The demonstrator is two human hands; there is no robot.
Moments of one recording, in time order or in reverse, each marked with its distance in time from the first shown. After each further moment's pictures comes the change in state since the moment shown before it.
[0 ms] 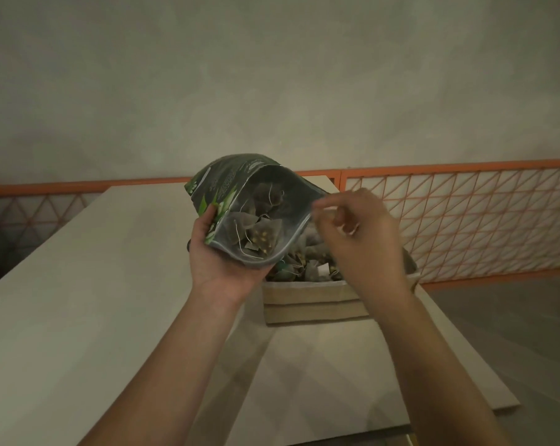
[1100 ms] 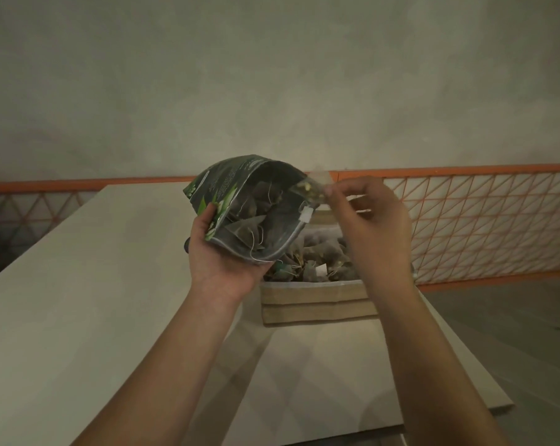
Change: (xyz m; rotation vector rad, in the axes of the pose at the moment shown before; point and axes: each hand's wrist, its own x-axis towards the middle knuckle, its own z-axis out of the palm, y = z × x) left_hand 0.011 0.000 -0.009 -0.005 -0.016 -0.006; right_hand 0.011 -0.011 -0.006 0.299 0.110 0.221
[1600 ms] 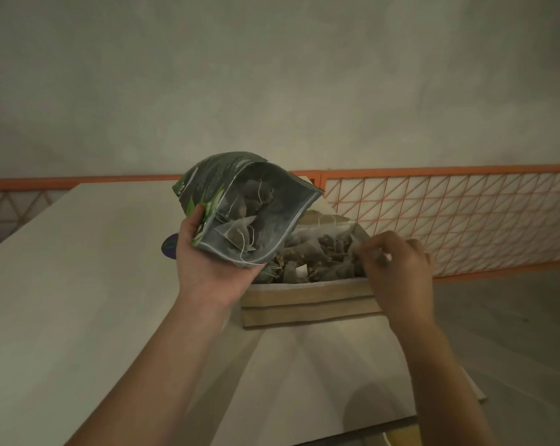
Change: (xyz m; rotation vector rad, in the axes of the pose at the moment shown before) left_hand 0.001 -0.016 0.009 -0.062 -0.025 0.008; right_hand -0.014 0.096 -0.062 -0.670 0.053 -0.044
